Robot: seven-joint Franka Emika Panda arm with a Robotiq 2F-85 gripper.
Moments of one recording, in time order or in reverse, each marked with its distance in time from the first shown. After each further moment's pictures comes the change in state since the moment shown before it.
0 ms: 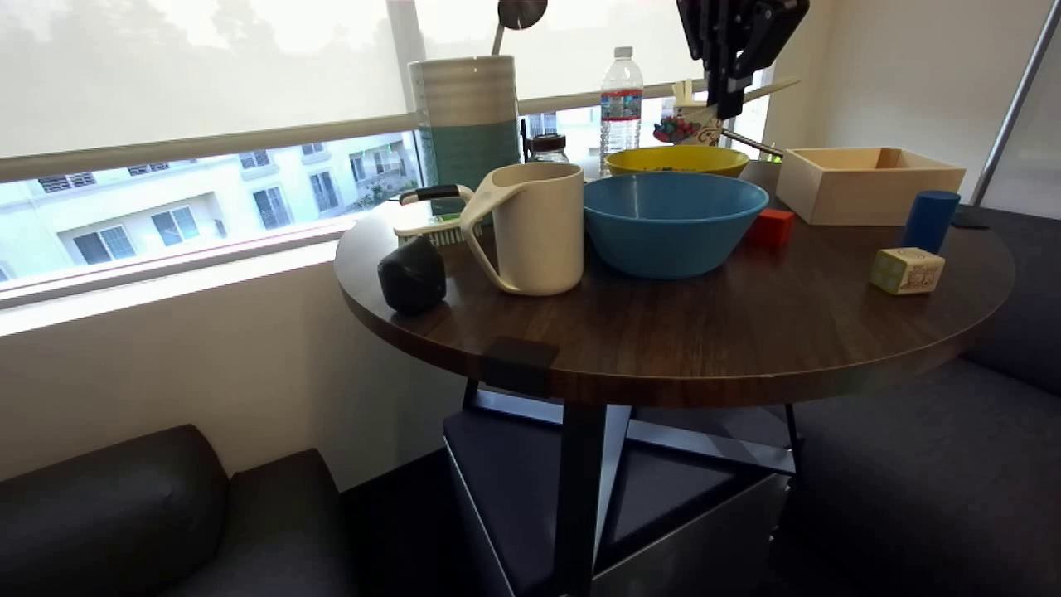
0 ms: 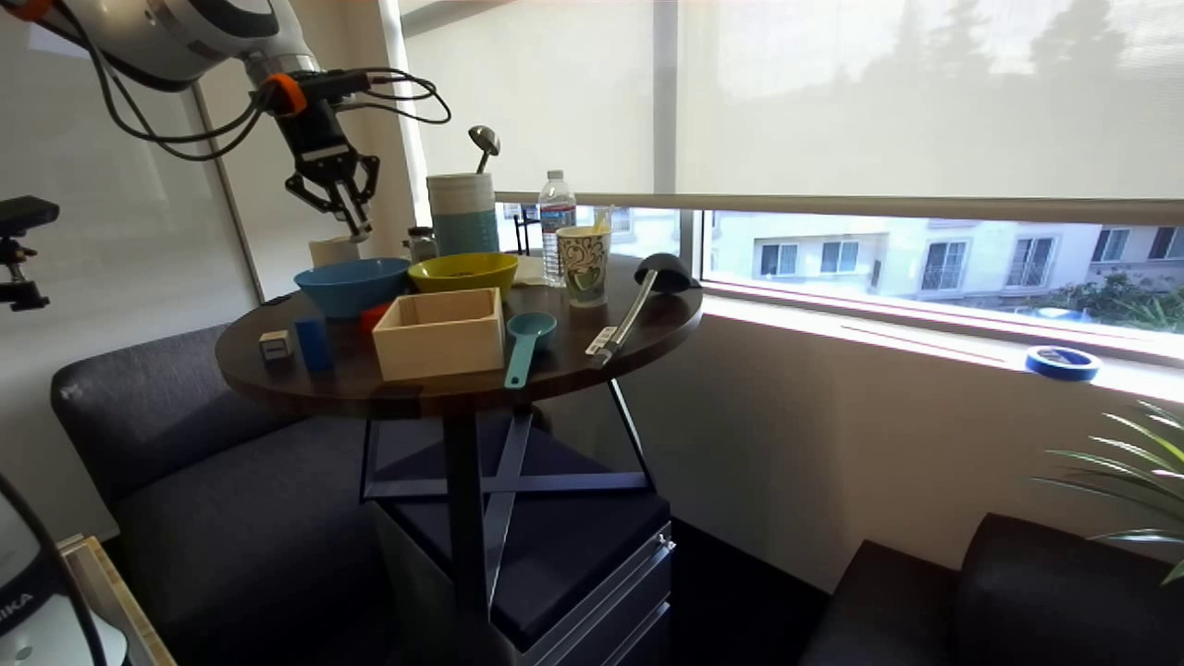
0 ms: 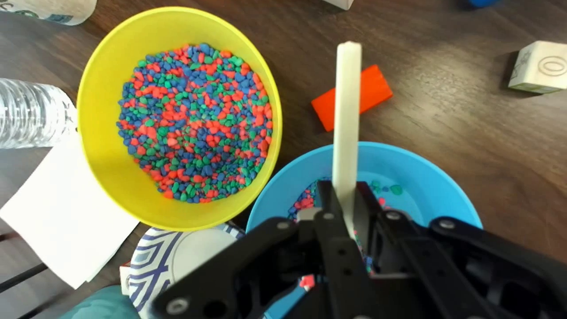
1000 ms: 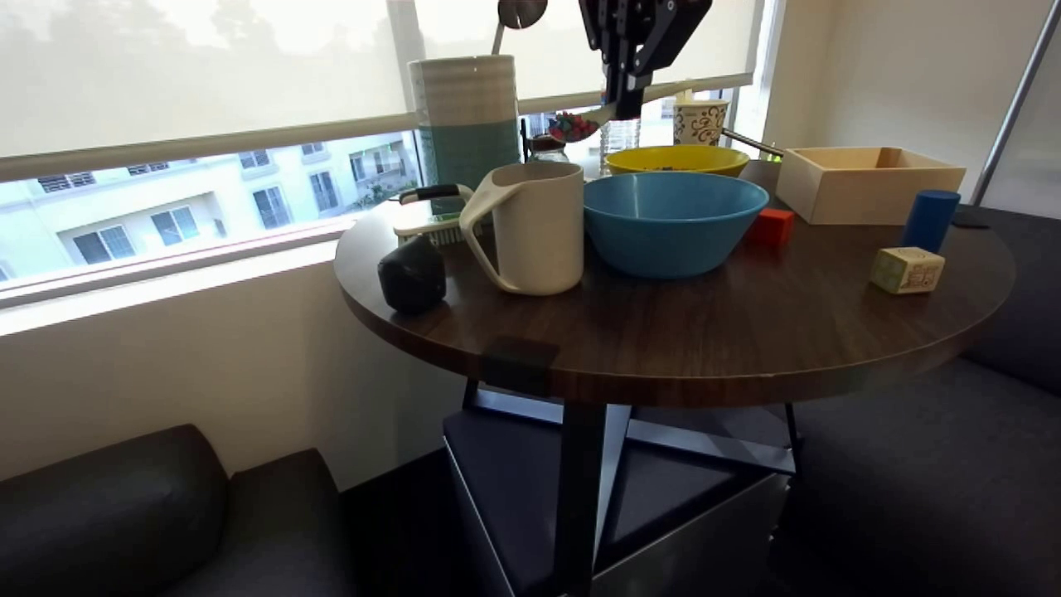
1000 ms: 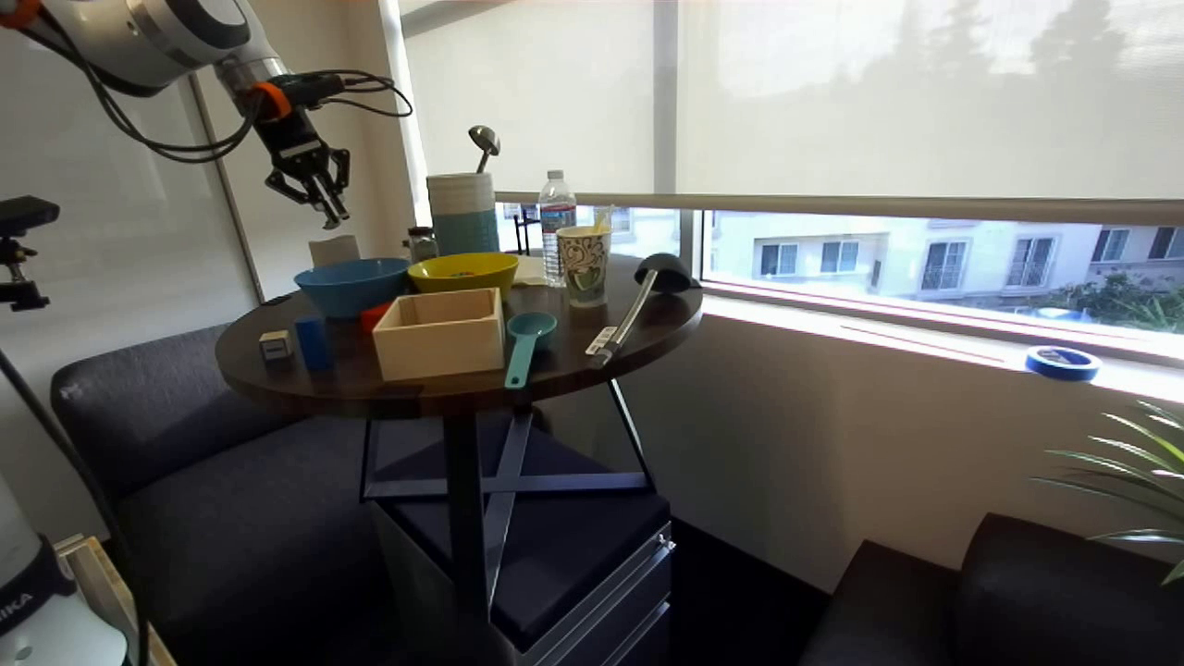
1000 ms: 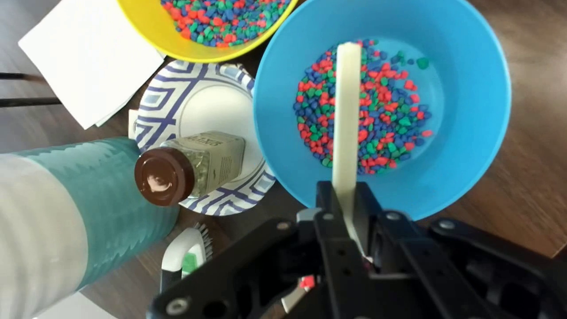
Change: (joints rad) arm 0.091 0.084 0.064 0.080 0.002 0.114 0.004
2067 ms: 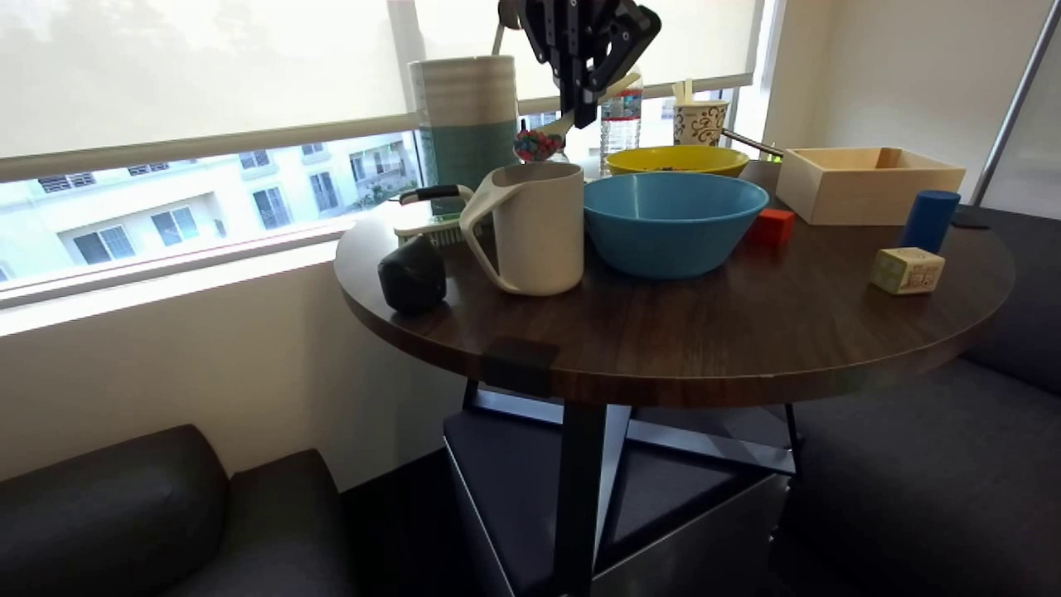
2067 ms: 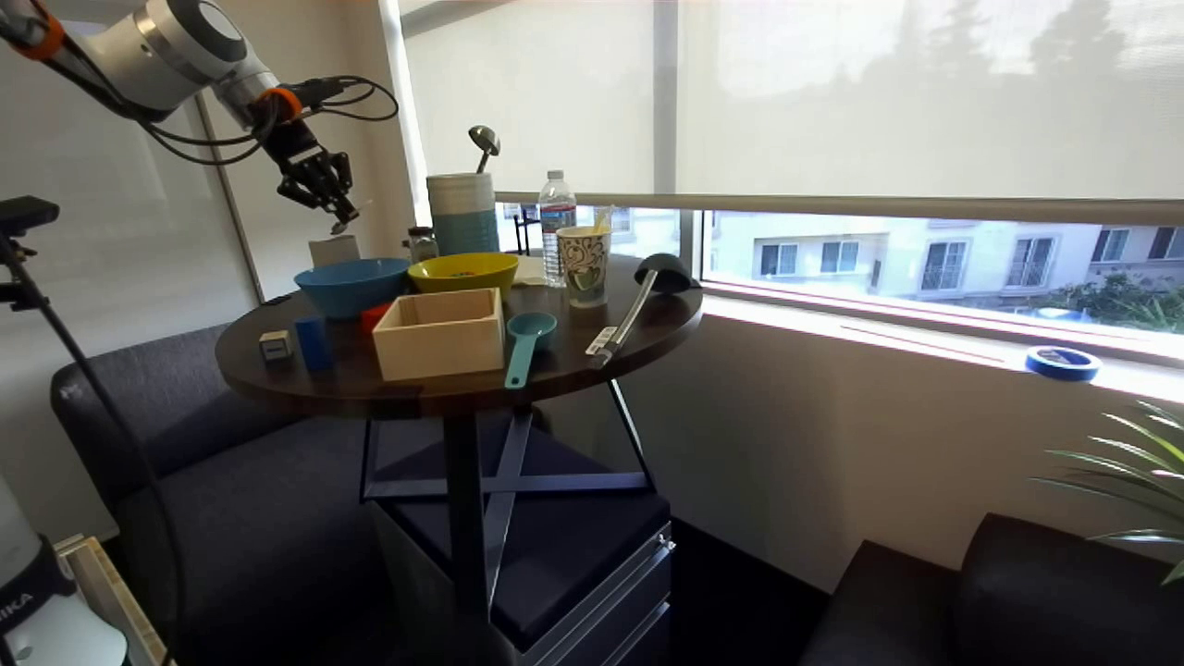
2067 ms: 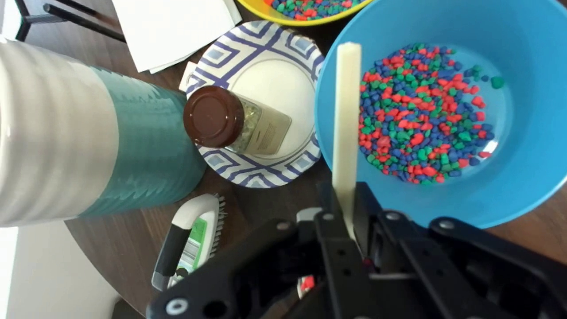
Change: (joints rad) arm 0.004 0.103 0.075 0.070 -0.207 0.008 -0.073
